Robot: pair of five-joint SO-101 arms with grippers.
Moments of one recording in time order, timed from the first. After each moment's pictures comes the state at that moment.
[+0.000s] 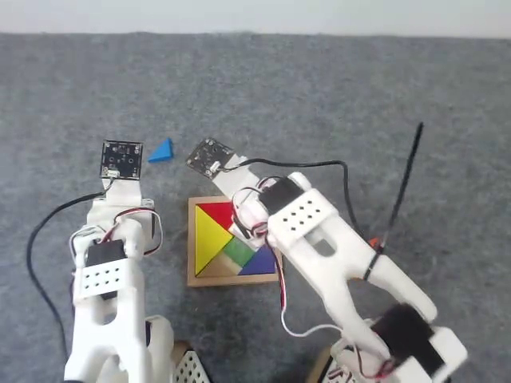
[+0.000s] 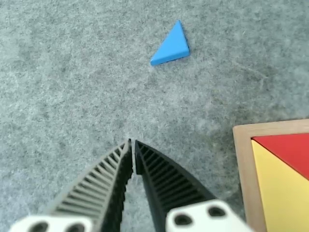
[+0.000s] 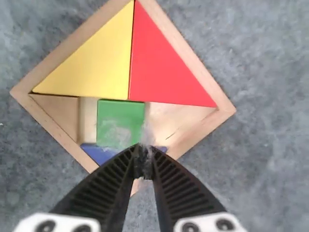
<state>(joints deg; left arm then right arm) -19.9 -44.4 73.6 33.5 -9.6 -42.7 -11.3 25.6 65.2 14.5</state>
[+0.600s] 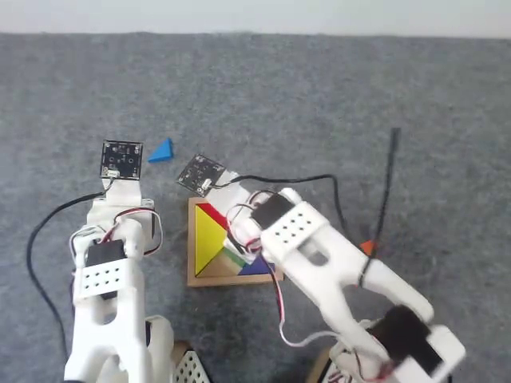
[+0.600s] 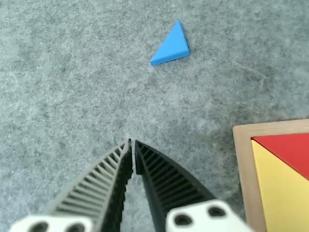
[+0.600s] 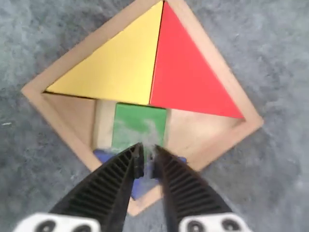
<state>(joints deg) -19.9 -44.4 73.6 33.5 -9.6 -46.5 -6.6 31.5 57.1 14.2</state>
